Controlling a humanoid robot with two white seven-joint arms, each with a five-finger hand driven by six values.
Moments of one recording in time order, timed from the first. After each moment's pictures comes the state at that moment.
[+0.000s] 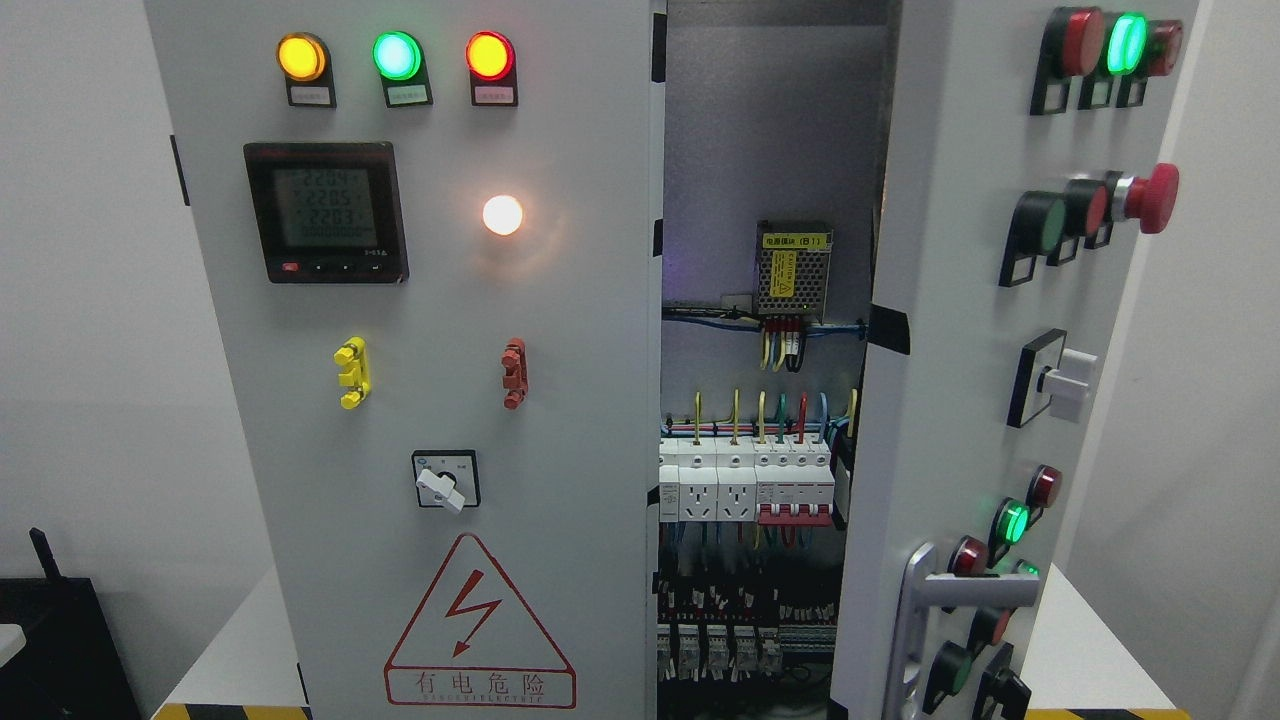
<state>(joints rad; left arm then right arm) 0.08 -0.04 -0.06 0.00 0.12 -0.11 -0.22 0.16 0.11 0.27 -0.13 -0.20 0.01 0.12</state>
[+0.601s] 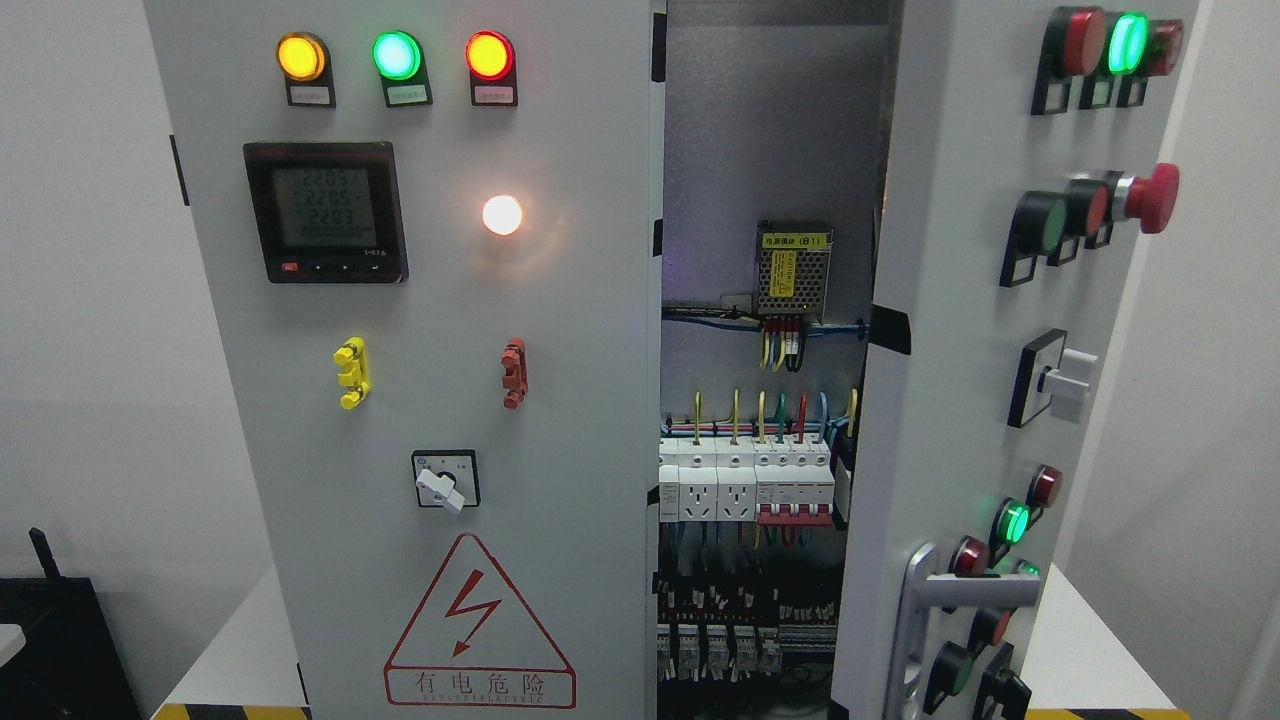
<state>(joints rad) 0.22 0.00 -0.05 -0.15 0.16 -0.13 -0.23 0.16 0.11 0.27 -0.13 -0.20 0.01 0.12</state>
